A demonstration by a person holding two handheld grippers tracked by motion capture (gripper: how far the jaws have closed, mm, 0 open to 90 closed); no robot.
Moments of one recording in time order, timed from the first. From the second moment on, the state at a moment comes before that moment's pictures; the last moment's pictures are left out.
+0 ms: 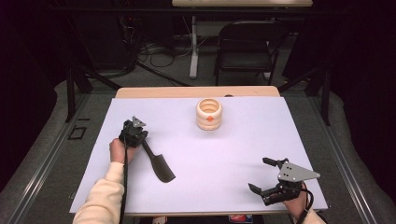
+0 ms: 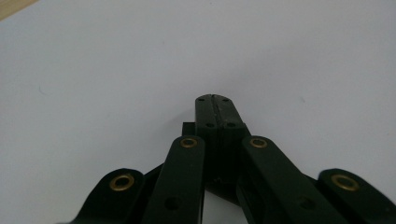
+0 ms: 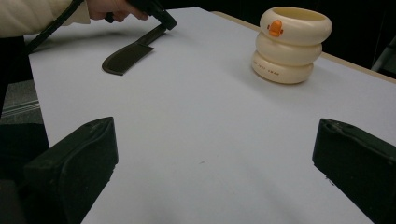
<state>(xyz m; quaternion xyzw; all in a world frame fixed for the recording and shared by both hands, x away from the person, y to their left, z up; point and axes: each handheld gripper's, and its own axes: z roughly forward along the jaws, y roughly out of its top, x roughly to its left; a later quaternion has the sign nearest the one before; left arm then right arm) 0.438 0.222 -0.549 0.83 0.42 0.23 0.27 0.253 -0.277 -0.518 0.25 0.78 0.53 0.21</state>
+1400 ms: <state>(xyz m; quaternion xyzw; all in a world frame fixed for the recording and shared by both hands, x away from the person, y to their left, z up) 0.413 0.249 -0.547 0.84 0.43 0.22 0.25 0.253 -0.276 -0.518 0.25 0.79 0.53 0.21</state>
